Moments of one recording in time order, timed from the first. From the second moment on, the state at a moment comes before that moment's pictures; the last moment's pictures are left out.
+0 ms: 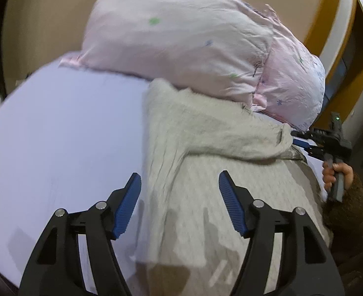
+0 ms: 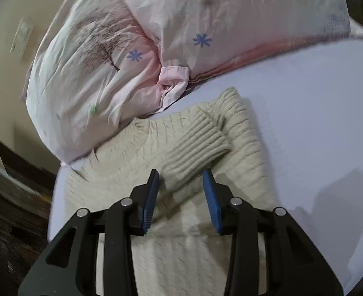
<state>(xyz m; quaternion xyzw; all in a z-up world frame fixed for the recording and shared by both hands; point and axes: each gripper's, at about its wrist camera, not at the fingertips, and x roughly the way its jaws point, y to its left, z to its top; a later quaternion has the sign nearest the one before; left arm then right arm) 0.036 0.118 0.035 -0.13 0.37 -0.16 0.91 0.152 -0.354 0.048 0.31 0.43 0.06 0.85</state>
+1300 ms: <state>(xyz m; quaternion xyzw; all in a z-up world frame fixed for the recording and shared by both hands) -0.088 0.132 -0.013 -0.25 0.37 -0.31 0.84 -0.132 -0.380 -0.018 0.32 0.51 0.16 0.78</state>
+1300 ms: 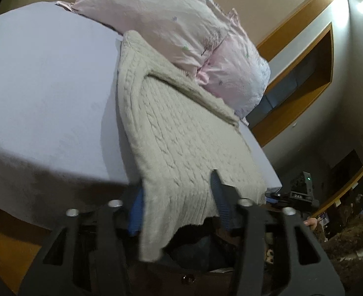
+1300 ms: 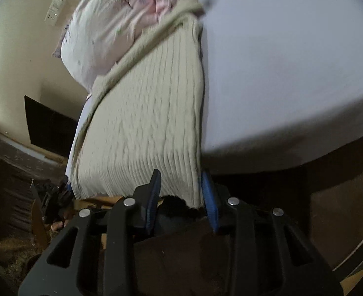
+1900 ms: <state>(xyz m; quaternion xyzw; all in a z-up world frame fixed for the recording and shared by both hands) 0.186 0.139 0.065 -0.30 0.33 -0.20 0.87 0.139 -0.410 0.080 0.37 0.31 0.13 0.87</state>
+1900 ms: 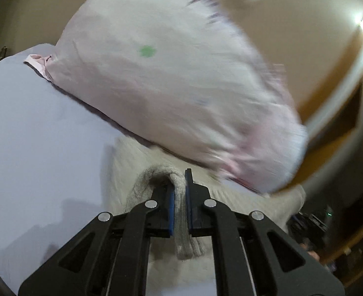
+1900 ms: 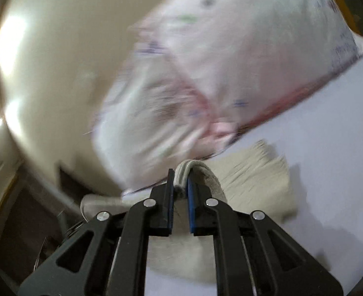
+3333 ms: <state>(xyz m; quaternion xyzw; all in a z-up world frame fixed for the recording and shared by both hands) 0.183 -0.167 0.099 -0.21 0.40 -0.45 0.77 0.099 -0.472 0.087 0.34 0.29 0.05 0.89</state>
